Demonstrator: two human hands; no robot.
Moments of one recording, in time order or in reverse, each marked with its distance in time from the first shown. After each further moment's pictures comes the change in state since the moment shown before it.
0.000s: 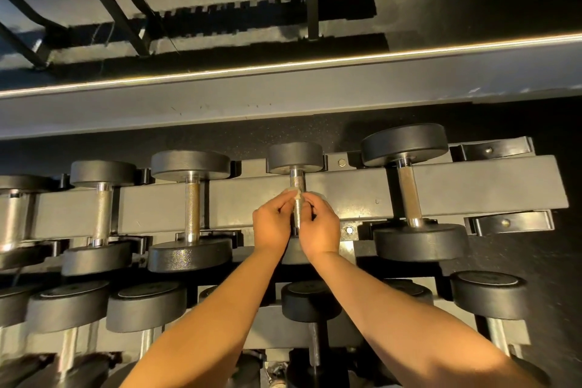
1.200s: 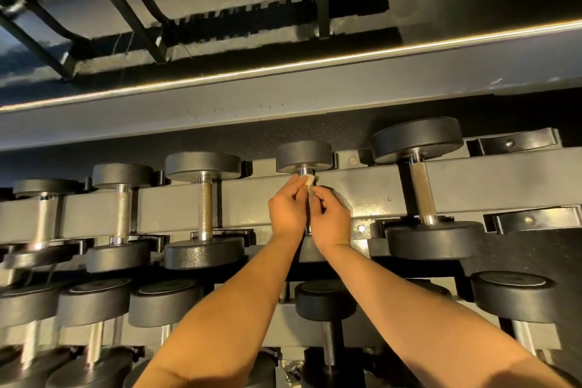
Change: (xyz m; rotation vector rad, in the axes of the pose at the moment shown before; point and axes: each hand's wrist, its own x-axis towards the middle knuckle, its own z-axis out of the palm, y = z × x) left_hand 0.013 0.015 0.015 -0.018 0.058 -0.033; right_hand 0.013 0.000 0.000 0.108 -0.001 -0.004
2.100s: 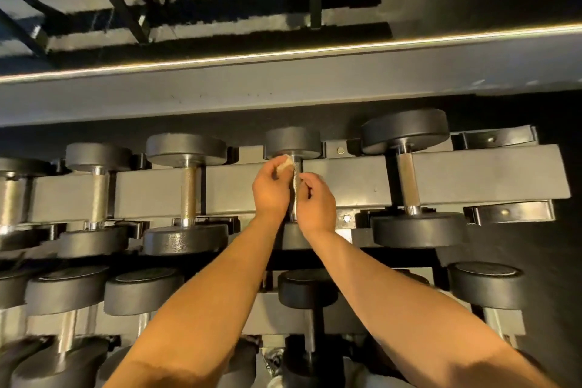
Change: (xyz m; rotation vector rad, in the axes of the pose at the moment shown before) left_hand 0.017 -0.002 -0.001 -0.067 0.073 -0.058; right_hand 0.002 -0.005 0.001 -0.150 -0.039 -0.049
